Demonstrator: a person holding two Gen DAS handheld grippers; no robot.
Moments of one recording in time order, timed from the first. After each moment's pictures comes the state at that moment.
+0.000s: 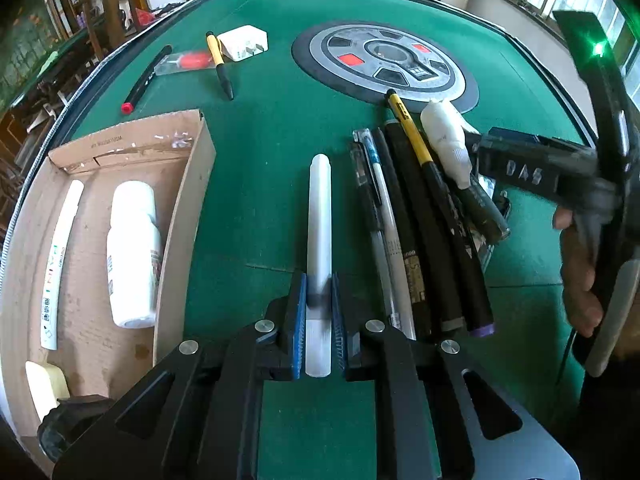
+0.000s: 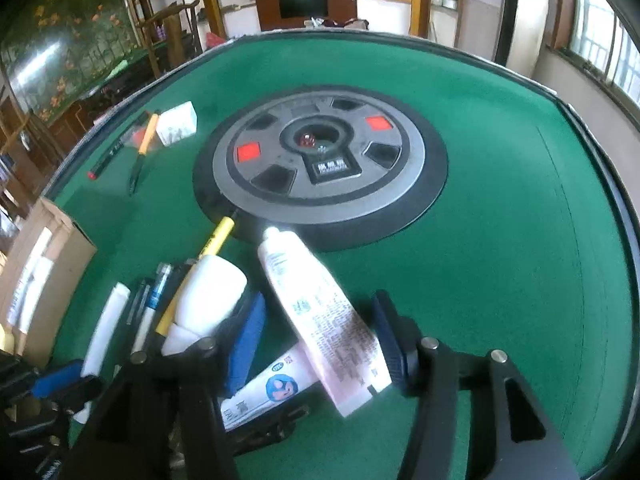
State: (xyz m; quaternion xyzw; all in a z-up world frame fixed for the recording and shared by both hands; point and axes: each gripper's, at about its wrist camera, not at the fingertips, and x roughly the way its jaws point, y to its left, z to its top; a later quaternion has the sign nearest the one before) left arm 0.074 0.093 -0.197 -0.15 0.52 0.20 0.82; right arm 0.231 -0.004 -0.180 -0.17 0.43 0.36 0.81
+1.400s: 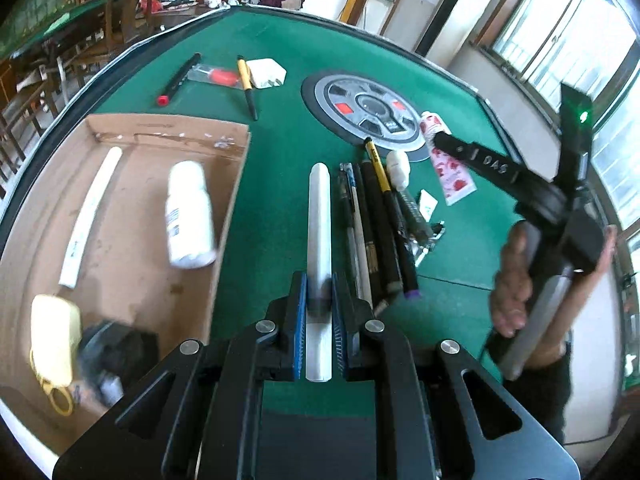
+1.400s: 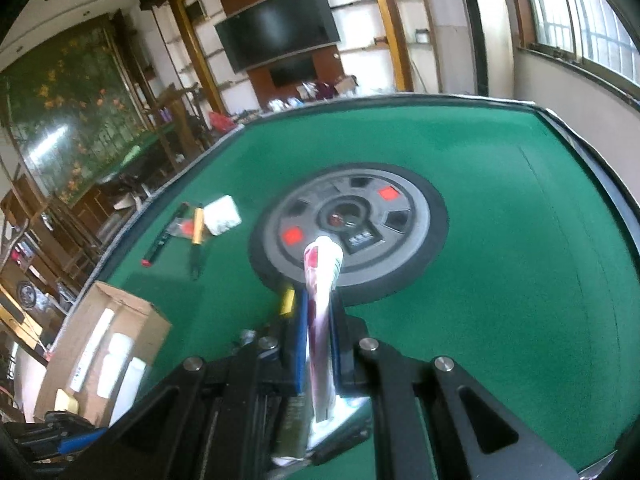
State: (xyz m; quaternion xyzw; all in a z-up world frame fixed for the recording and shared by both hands) left arm -0.007 0.097 -0.136 -0.25 0.44 0.17 0.84; right arm 0.203 -0.018 -0.131 -0.02 0.37 0.38 0.84
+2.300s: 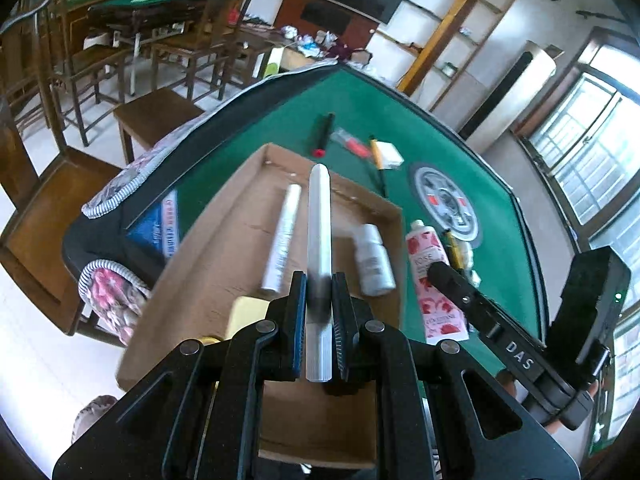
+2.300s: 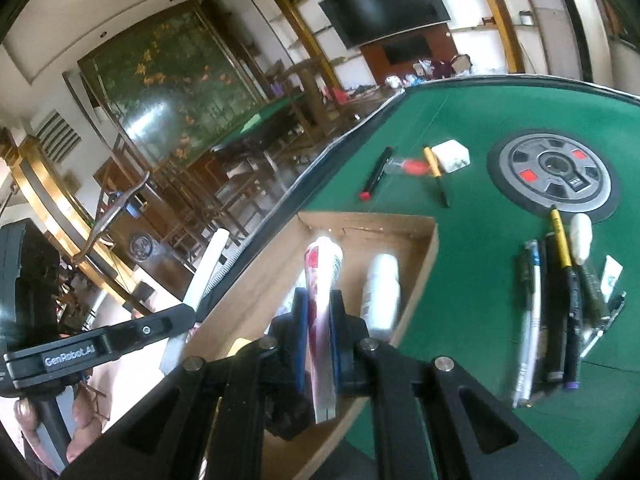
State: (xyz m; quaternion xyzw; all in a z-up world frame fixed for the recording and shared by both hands) left arm -0.148 0.214 -0.096 -0.33 0.35 0.26 0.84; right arm 0.044 0.082 -0.116 0.00 0.40 0.55 0.74
